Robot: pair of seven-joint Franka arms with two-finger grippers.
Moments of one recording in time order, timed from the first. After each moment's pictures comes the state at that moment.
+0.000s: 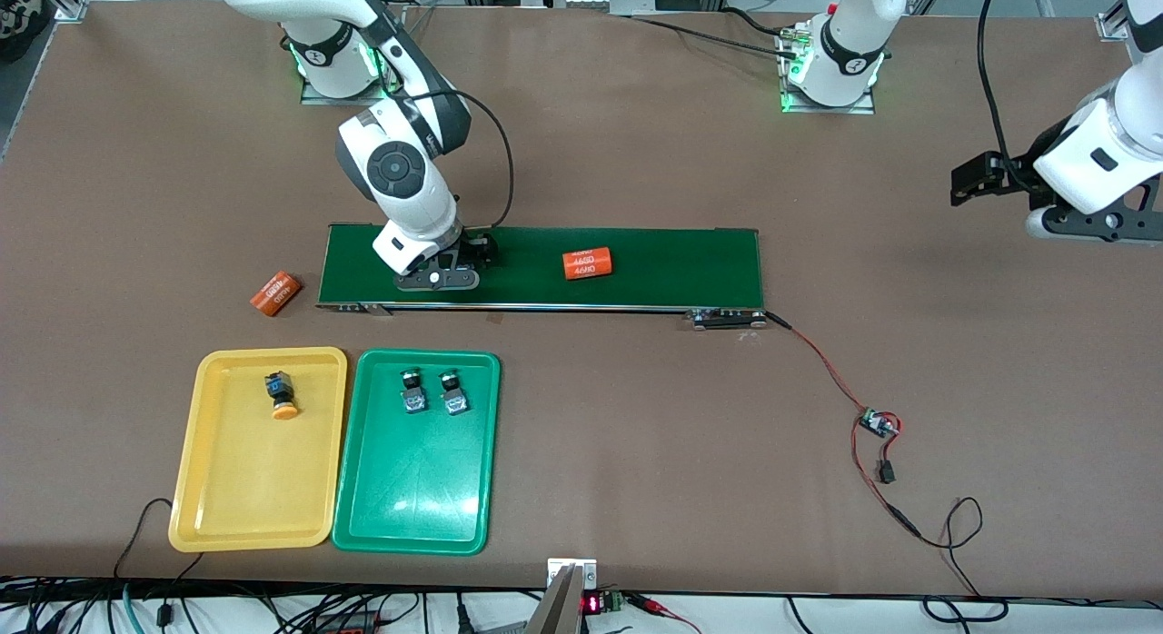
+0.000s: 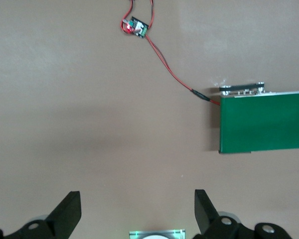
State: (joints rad) left arm -0.08 0.03 0.03 -1.62 0.03 1.51 0.01; right arm 0.32 0.38 0.25 -2.09 -0.11 2.41 0.59
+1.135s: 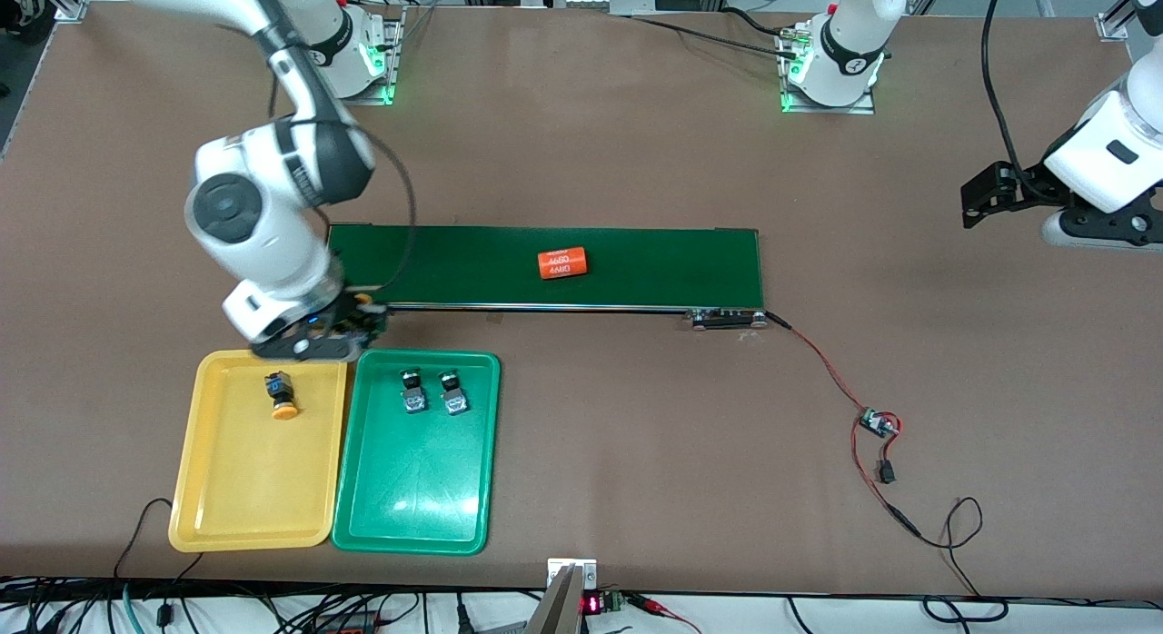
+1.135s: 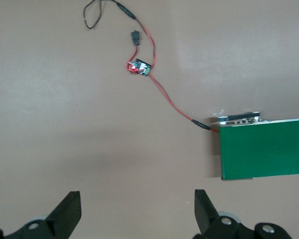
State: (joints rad) left arm -0.08 0.06 -0.01 -1.52 0.05 1.56 0.00; right arm 0.13 0.40 0.14 -1.73 -0.12 2.19 0.31
